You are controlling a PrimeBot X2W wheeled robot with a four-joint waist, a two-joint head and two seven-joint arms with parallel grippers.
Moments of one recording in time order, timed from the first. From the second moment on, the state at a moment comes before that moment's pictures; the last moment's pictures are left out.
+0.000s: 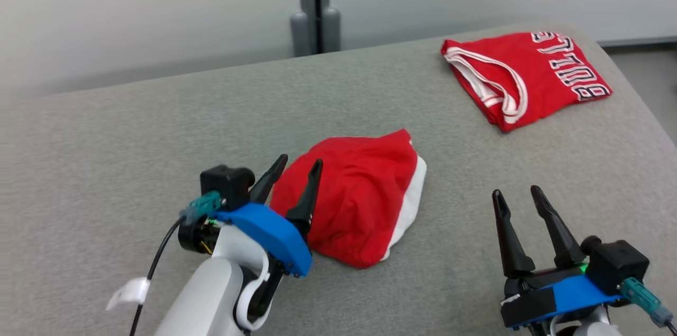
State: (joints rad) left arm -0.37 0.08 -0.42 0.38 -0.55 -0.11 0.06; right arm -0.06 -0.05 0.07 0.12 0.24 0.13 -0.22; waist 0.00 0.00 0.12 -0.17
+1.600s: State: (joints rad) left arm 0.06 0.17 -0.12 0.22 -0.36 -0.08 -0.26; right arm 0.05 -0.05 -0.02 0.14 0.24 0.13 -0.17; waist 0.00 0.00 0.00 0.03
